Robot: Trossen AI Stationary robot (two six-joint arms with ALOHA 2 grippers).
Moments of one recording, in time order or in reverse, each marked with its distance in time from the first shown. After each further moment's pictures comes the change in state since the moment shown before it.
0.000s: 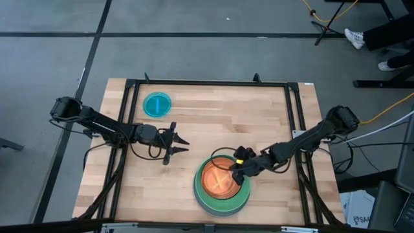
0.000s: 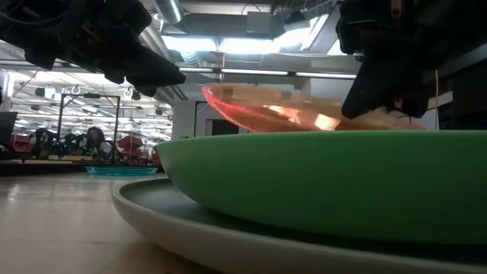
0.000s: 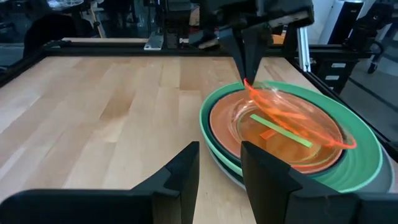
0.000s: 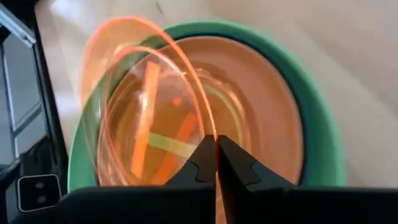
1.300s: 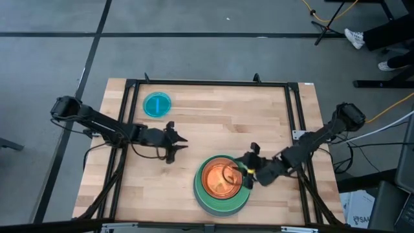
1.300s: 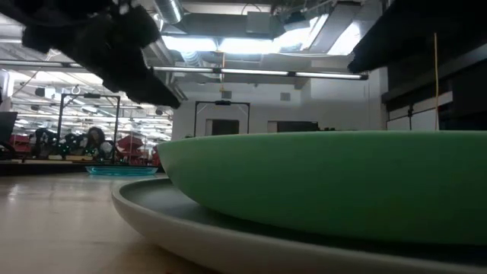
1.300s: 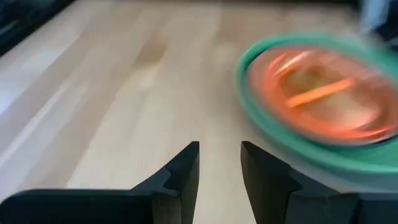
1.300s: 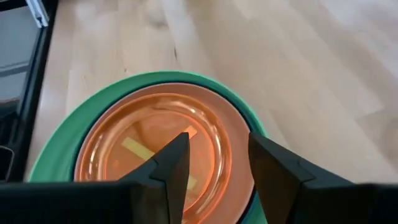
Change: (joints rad) left arm -0.035 0.000 0.093 -0.309 -0.167 -0.099; right arm 0.141 -0.107 0.000 -0.041 0.323 -0.379
